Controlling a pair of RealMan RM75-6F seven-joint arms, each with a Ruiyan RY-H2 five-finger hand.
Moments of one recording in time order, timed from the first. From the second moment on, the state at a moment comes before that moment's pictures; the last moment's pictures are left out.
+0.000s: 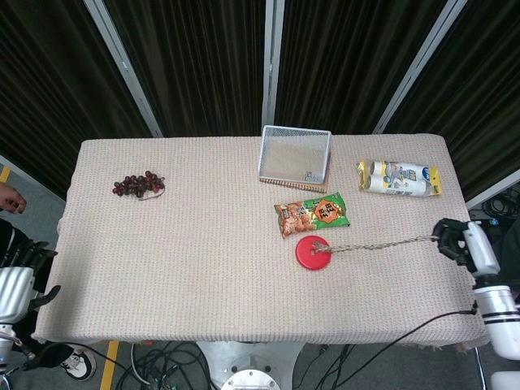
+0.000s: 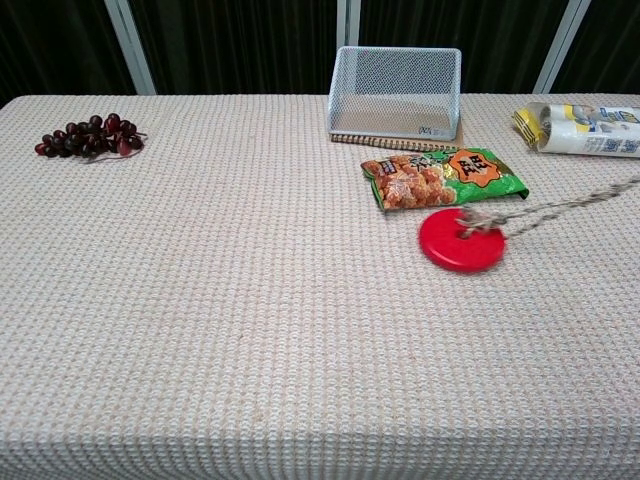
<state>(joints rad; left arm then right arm) -0.07 -1.18 -0.03 -1.45 1.50 1.48 0.02 0.32 -1.11 0.07 -1.40 -1.32 1.26 0.88</state>
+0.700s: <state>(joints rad) -0.08 -1.17 -0.03 -1.48 1.49 1.47 0.05 0.24 -1.18 0.19 -1.13 -1.28 1.26 1.02</state>
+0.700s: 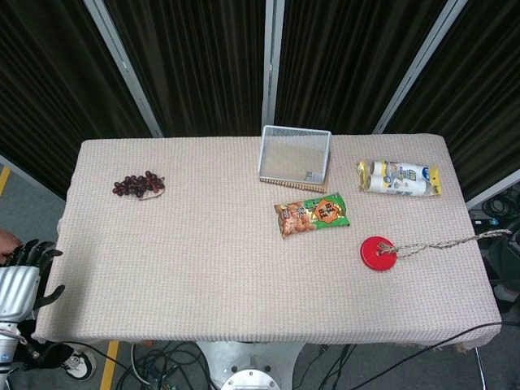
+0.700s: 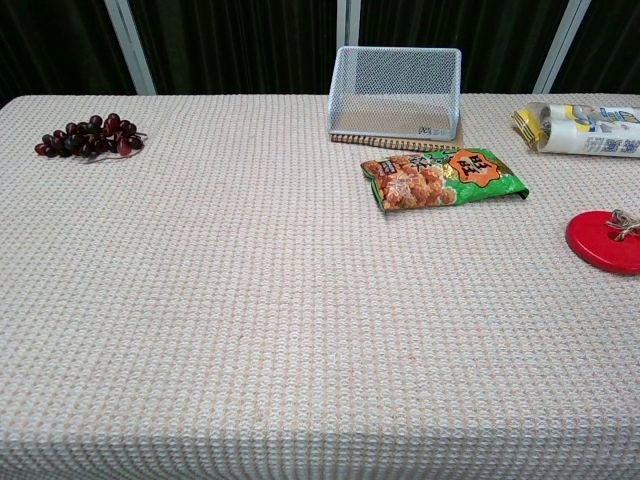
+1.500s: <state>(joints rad) -0.08 -1.18 -0.02 -1.46 1.49 1.46 0.03 0.42 -1.19 0.03 -1.39 -1.56 1.09 0.39</state>
